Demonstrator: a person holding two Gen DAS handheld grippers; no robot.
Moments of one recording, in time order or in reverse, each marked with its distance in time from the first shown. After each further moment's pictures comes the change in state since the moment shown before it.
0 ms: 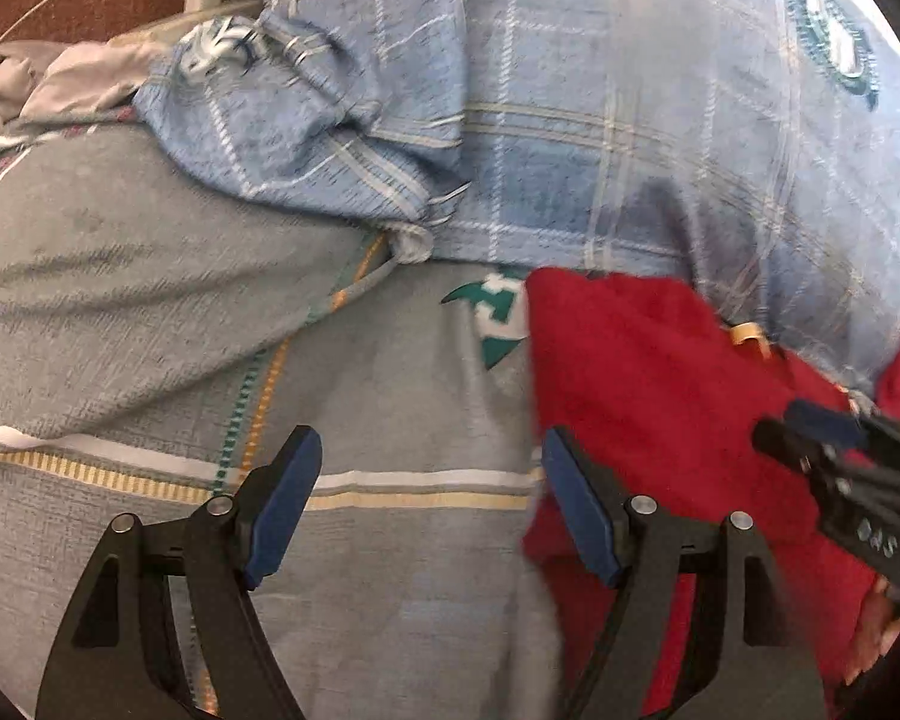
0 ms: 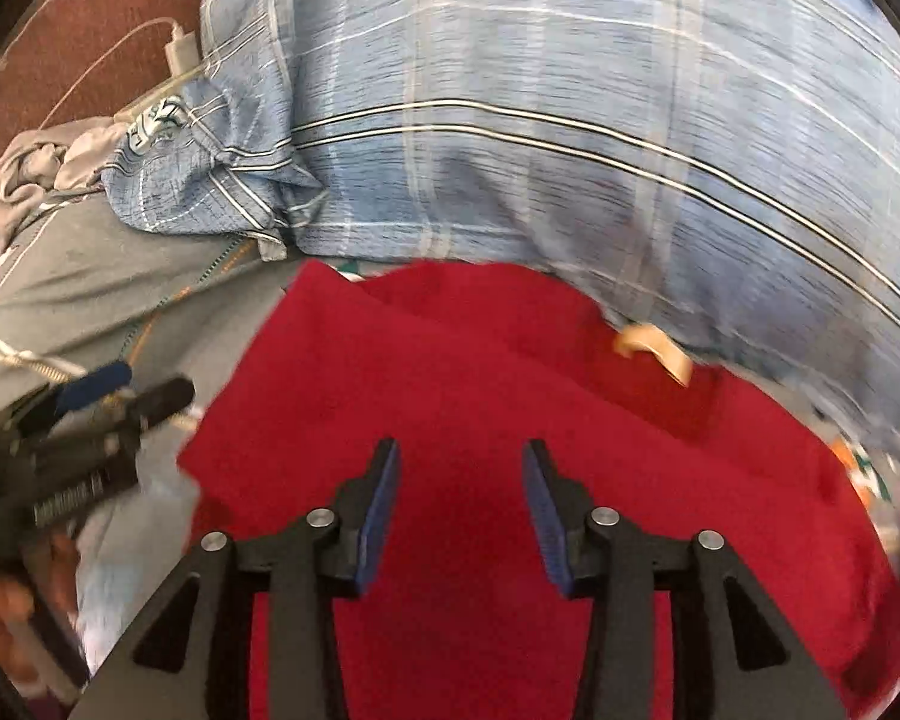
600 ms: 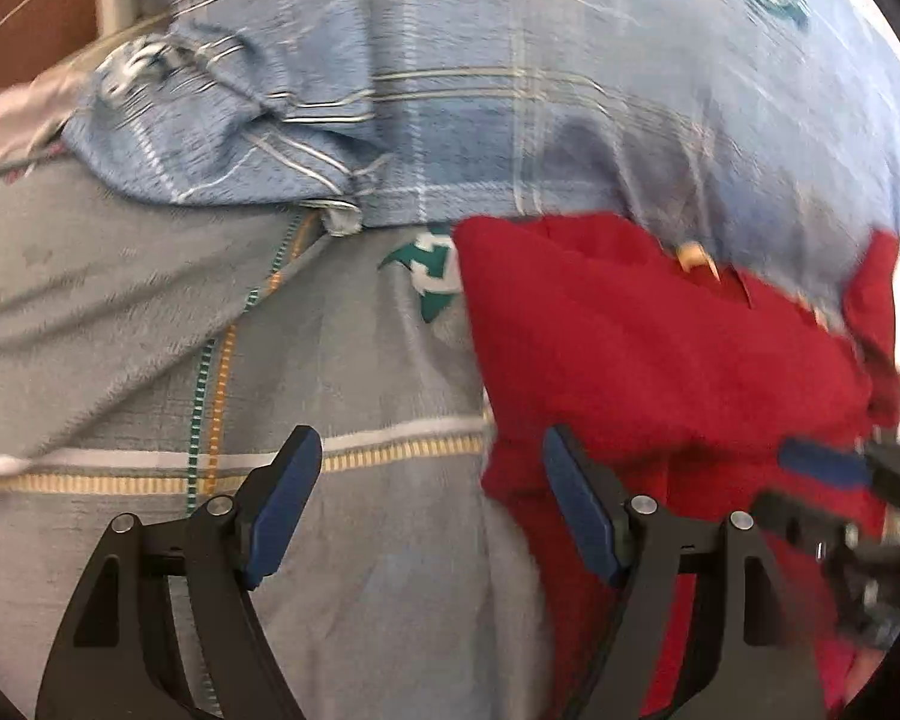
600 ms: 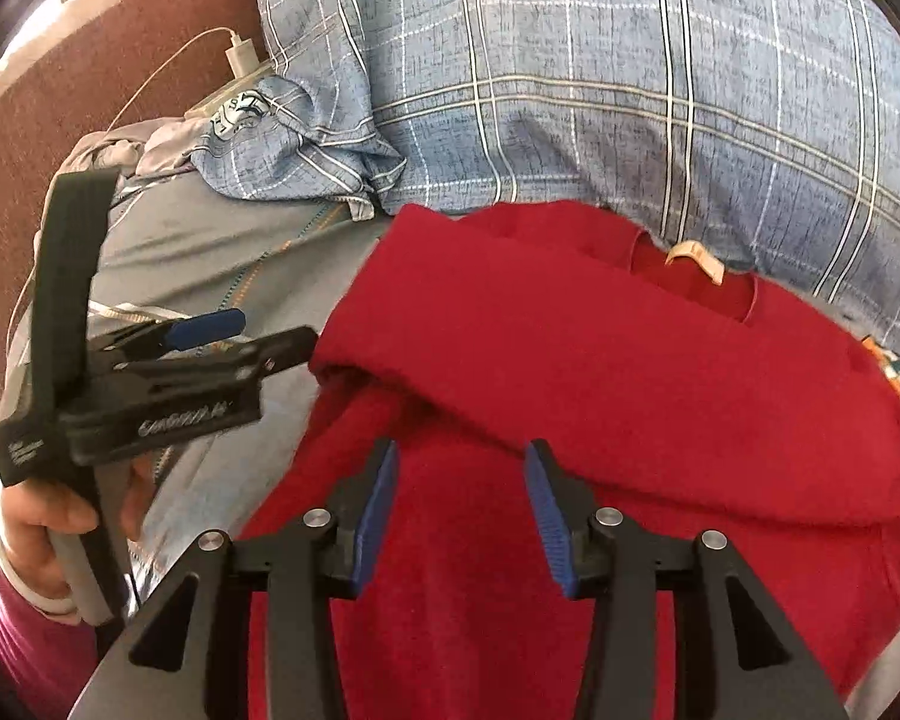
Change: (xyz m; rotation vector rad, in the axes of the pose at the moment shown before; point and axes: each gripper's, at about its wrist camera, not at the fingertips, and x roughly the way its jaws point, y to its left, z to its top) left arm -0.009 -0.016 -0.011 0.189 0.103 -0.071; right arm -0.029 0.029 -0.042 0.039 0.020 0.147
